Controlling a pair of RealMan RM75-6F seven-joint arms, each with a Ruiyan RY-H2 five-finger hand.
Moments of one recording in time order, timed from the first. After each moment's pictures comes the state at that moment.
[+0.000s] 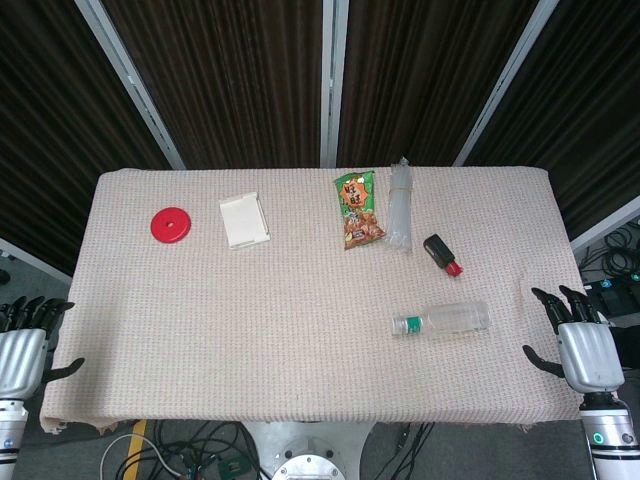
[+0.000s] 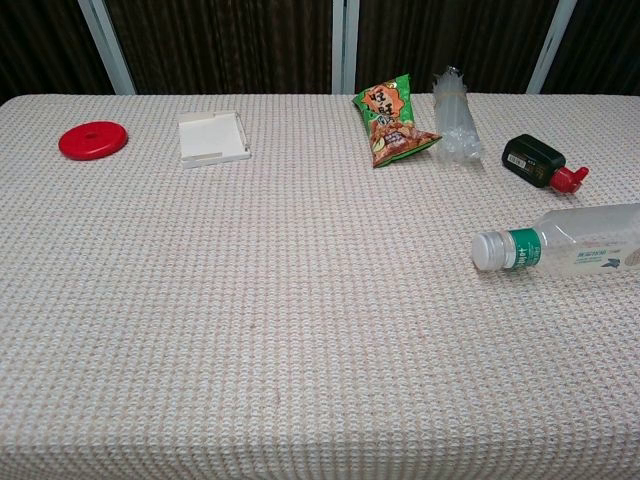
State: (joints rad) left arm -0.06 -1.13 -0.04 -1.64 1.43 1.46 0.09; right arm 0.12 -1.11 0.07 -1.65 -1.50 1.44 -0.10
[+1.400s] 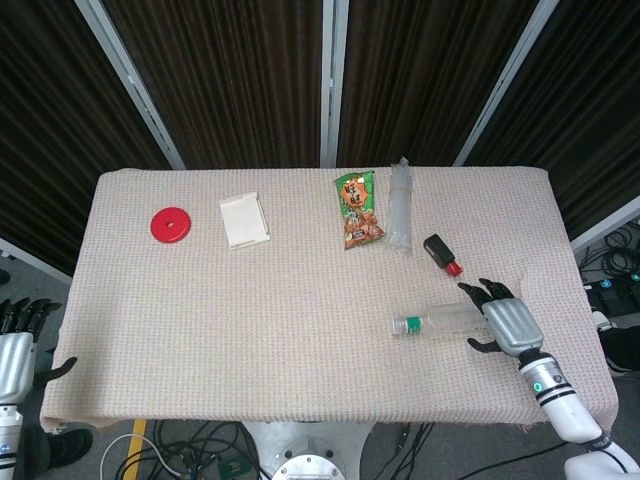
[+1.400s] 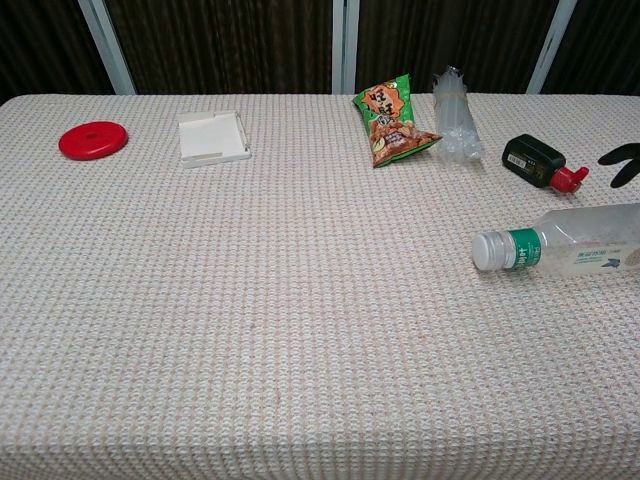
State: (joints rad) left arm -0.02 -1.17 -0.06 -1.63 1.42 1.53 0.10; right arm 0.38 -1.23 0.07 -1.48 -1.44 1.00 -0.03
